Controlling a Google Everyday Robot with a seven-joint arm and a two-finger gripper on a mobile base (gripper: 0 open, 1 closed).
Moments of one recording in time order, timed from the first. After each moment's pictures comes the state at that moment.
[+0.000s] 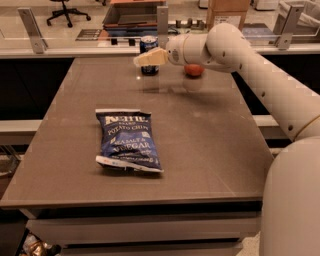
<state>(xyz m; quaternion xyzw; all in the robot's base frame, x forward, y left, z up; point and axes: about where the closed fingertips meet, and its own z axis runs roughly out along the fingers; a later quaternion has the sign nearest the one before) 0.814 0.012 0.909 -0.35 0.71 0.25 0.55</state>
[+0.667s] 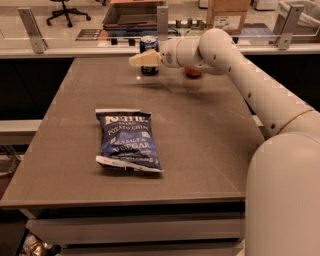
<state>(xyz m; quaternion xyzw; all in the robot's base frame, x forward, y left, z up) 0.832 0.034 0.891 -0.35 0.70 0.28 0.55</state>
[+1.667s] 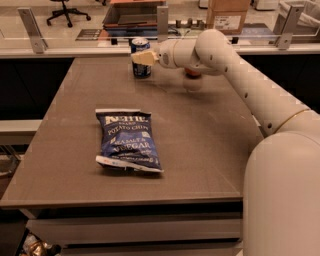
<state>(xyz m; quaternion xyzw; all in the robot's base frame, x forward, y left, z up) 0.832 0.044 0.887 -0.36 0.70 0.29 0.54</state>
